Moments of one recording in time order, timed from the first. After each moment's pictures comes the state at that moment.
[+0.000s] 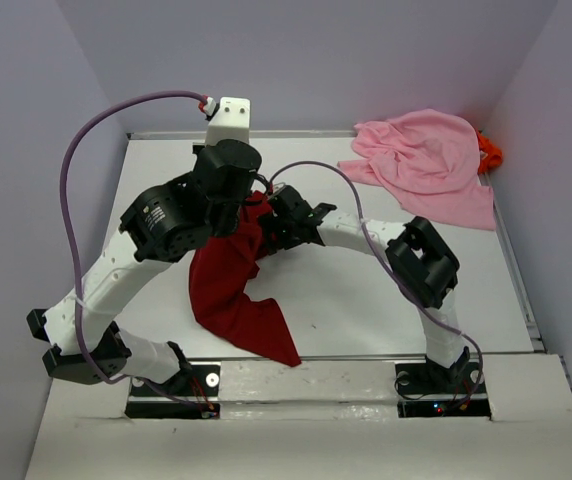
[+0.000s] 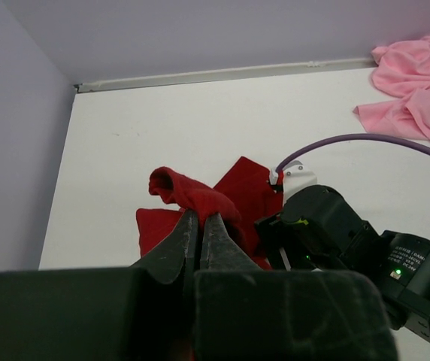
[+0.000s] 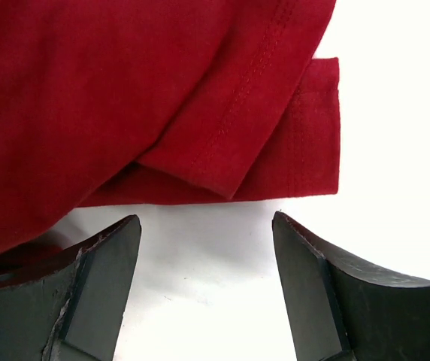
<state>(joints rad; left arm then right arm) -0.98 1.35 1.92 -1.02 -0.93 -0.29 0.82 2.07 1.53 -0.37 0.12 0.36</state>
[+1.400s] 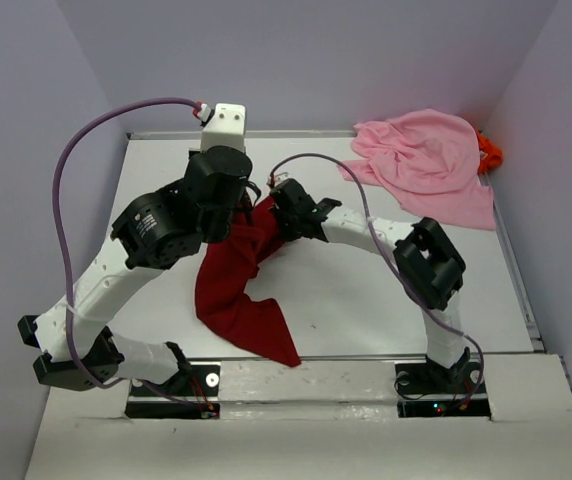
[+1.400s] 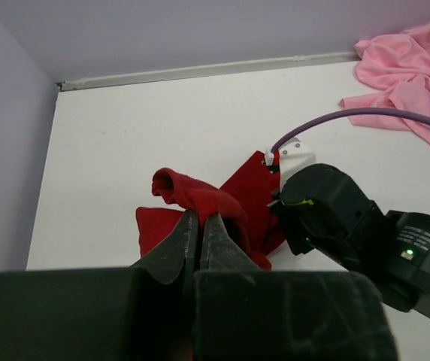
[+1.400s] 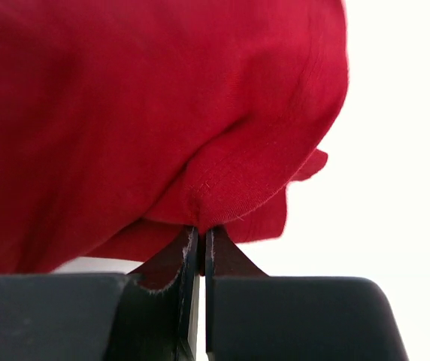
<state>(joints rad) -0.98 1.30 1.86 -1.00 -0.88 -0.29 0.80 2.05 1.55 -0.37 0.21 0.28</state>
